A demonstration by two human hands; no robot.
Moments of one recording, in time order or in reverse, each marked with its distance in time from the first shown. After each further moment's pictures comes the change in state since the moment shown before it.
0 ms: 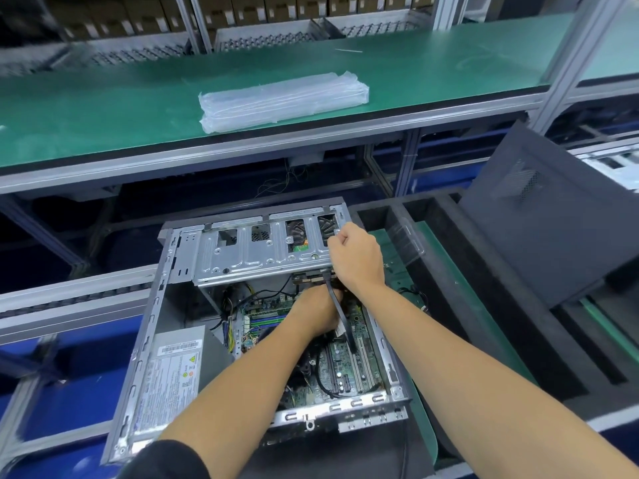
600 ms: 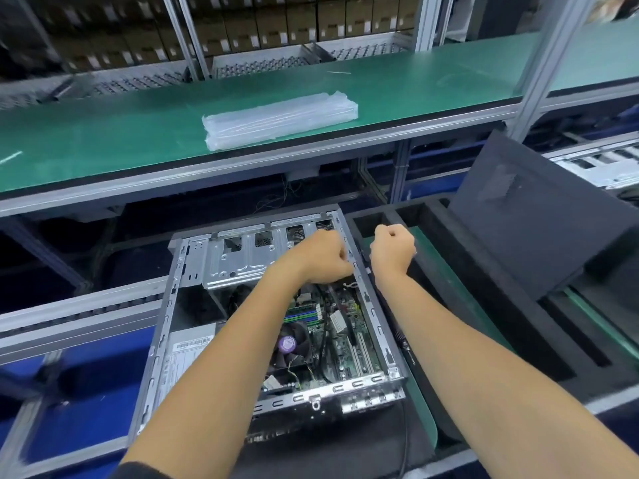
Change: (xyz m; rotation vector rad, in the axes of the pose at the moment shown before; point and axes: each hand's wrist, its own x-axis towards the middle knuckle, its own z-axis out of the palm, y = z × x) left_hand -0.035 0.025 -0.130 -0.308 0.016 0.035; right_hand 0.009 0.020 -0.028 0.544 0.378 0.371
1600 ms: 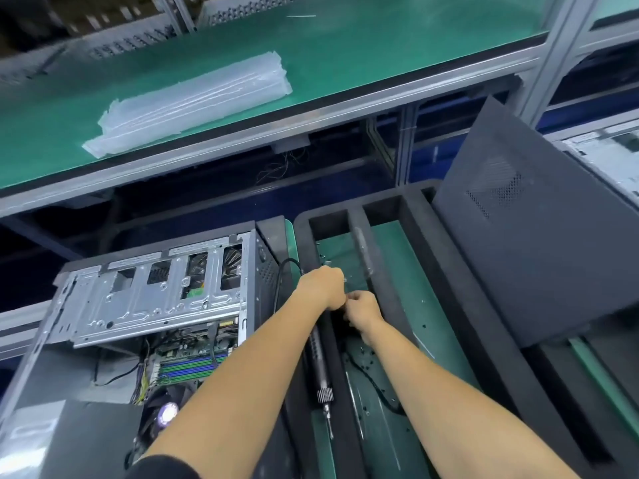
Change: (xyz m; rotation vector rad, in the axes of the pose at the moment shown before) left_hand 0.215 0.054 0.121 0.328 -0.244 -0.332; right_hand 0.157 0.135 -0.053 -0.327 -0.605 0.443
